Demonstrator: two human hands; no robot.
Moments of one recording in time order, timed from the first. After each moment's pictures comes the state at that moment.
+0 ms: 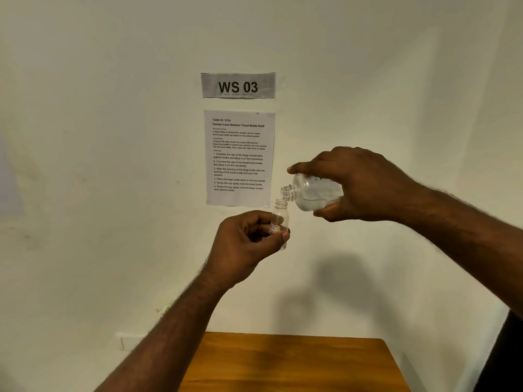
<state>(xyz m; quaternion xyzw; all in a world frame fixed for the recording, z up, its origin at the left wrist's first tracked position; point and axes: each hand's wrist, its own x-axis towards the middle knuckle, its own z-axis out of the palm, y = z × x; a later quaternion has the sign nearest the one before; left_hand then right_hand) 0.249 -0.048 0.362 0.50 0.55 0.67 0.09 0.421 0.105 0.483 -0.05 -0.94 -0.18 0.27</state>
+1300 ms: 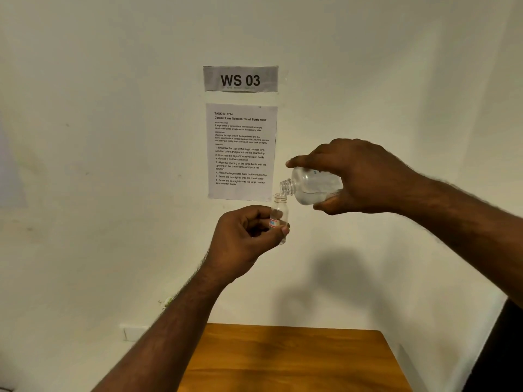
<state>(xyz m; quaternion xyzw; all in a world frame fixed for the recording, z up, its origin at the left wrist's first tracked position) 0.247 -0.055 0.357 0.50 0.54 0.68 0.10 0.419 0.095 0.489 -0.05 -0.95 -0.18 0.26</state>
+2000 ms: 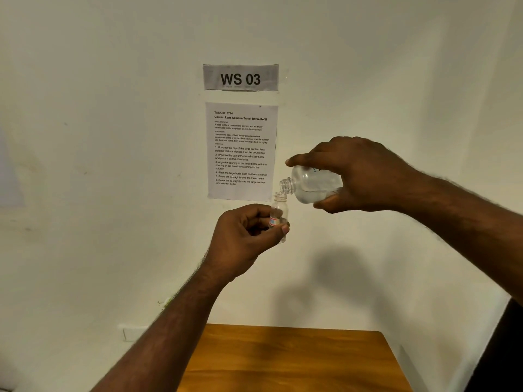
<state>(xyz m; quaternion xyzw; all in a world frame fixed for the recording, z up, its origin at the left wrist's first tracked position) 0.243 -0.052 0.358 0.50 0.53 0.68 0.10 0.415 0.097 0.491 -0.05 -0.95 -0.19 0.26</state>
